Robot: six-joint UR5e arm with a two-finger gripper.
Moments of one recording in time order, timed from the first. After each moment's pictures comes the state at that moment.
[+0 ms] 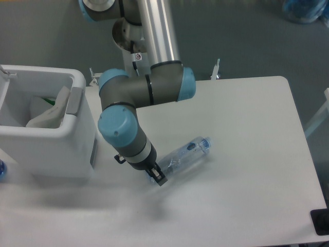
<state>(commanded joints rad) 2.25 -2.01 -1.49 -1.04 1.70 1.10</state>
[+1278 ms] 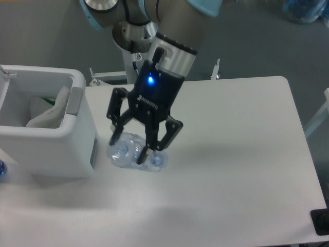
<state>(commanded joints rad) 2.47 -1.76 -1.36 -1.04 0.70 0.88</state>
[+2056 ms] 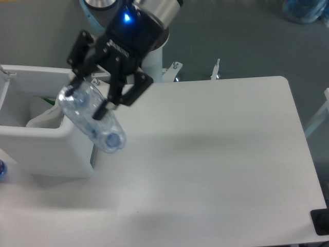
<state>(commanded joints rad) 2.46 -1.63 -1.39 -1.04 0.53 0.79</state>
